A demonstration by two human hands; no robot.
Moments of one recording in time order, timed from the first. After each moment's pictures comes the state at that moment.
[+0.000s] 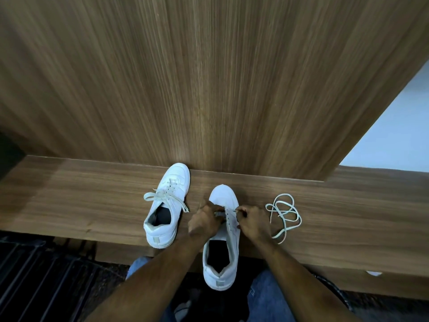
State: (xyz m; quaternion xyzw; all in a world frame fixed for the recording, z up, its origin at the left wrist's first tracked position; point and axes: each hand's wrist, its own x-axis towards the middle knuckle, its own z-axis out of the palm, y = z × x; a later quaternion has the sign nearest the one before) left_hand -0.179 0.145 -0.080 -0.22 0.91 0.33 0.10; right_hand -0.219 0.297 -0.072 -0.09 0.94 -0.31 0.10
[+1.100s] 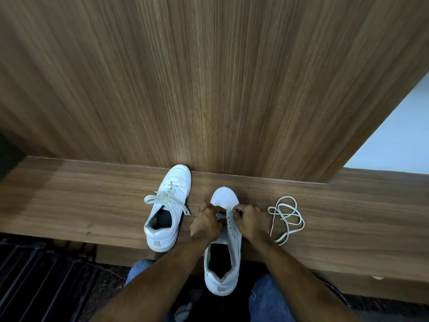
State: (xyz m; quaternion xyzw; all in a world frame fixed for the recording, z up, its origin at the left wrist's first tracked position) left_hand -0.180 0.147 -0.077 -0.21 0.91 0.34 0.09; right_hand -0.229 0.284 -0.065 -0.17 0.97 -0.18 0.06
